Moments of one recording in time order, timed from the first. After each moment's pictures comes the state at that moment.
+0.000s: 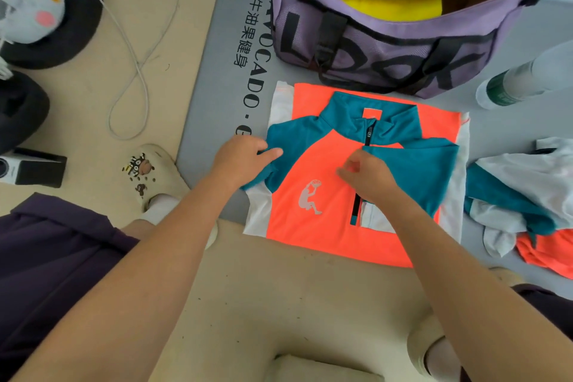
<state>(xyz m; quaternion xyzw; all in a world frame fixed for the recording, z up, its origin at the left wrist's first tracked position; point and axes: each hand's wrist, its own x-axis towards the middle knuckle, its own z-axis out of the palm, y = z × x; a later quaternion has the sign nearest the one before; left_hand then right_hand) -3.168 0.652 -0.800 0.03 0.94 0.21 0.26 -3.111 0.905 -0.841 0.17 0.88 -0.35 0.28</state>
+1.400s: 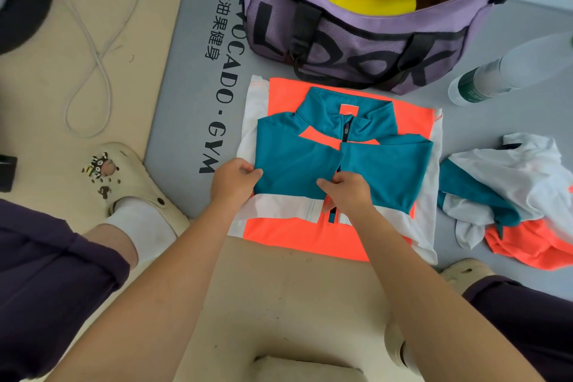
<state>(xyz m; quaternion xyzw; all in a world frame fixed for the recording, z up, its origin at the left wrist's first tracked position) -3.119 0.673 -0.874 -0.22 0.87 0.34 0.27 -3.080 0.900 -0.854 0.34 0.79 -0.40 0.31</state>
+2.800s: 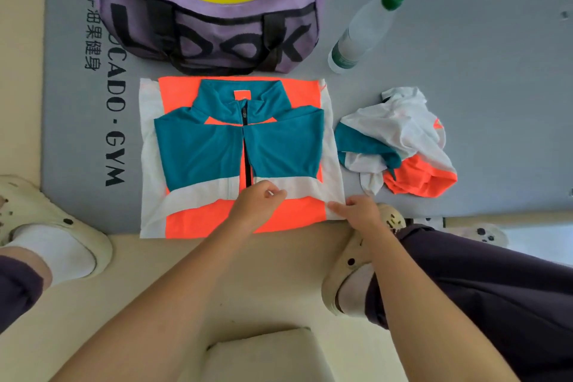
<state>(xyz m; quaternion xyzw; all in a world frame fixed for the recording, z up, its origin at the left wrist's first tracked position) -3.026 0.847 -0.836 -0.01 0.82 0.37 0.43 -2.928 1.069 -0.838 0.47 0.74 -0.37 0.30</state>
